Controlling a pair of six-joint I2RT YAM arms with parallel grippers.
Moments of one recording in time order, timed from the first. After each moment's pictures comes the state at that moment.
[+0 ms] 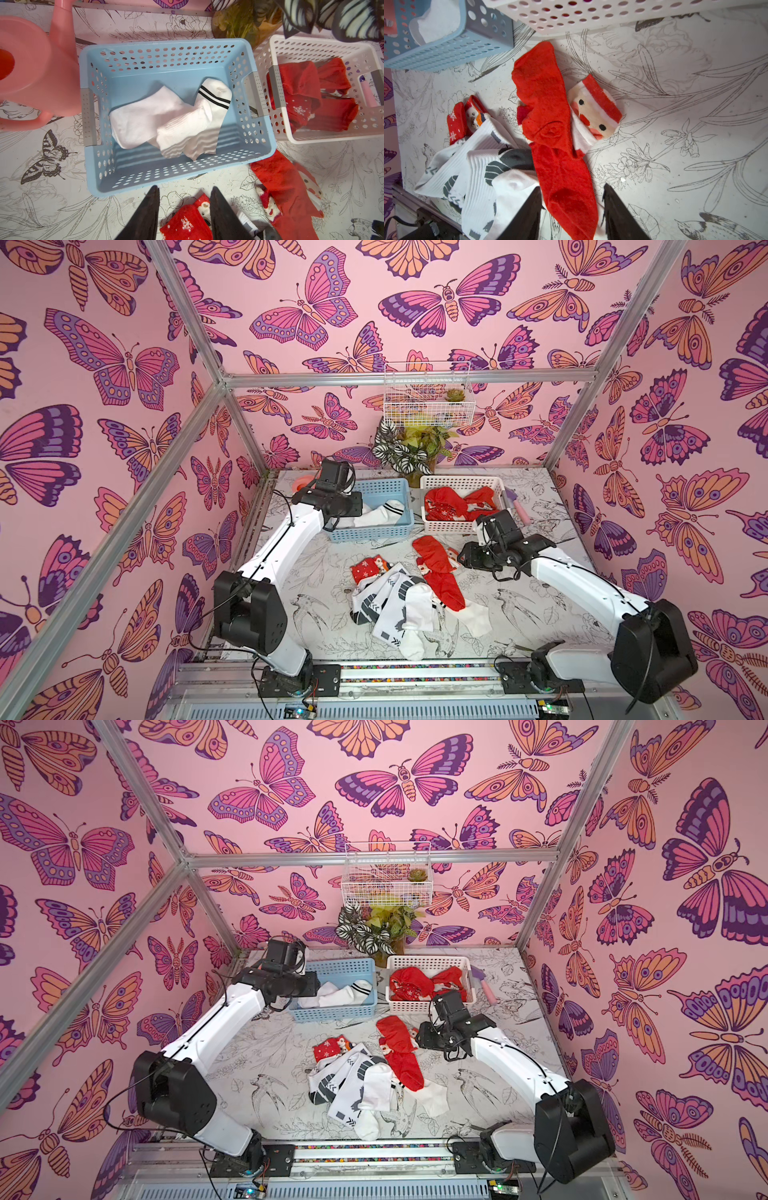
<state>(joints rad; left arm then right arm) -0.29 1.58 1.42 -0.71 0.04 -0.25 0.43 1.32 0.87 -0.59 -0.19 0.55</state>
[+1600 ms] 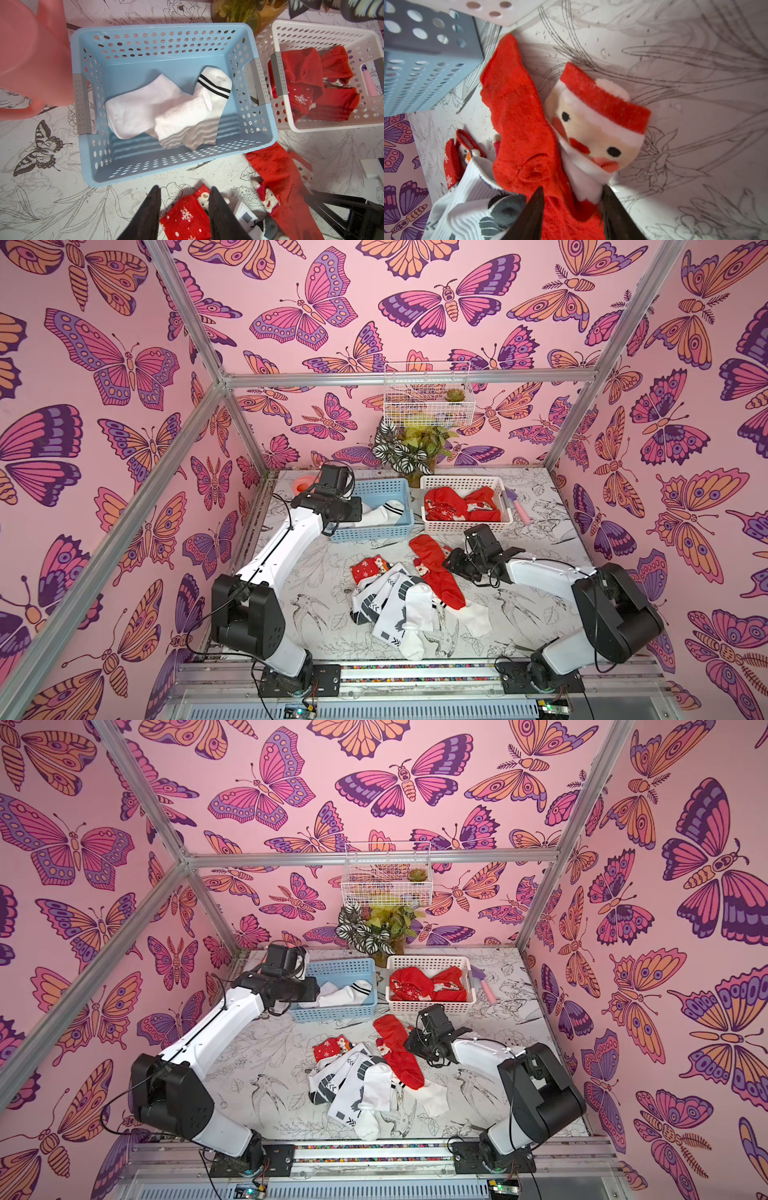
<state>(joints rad) -0.29 1.56 1.38 -0.71 0.06 -0.25 0.49 1.54 0.72 -0.17 -0.22 0.84</state>
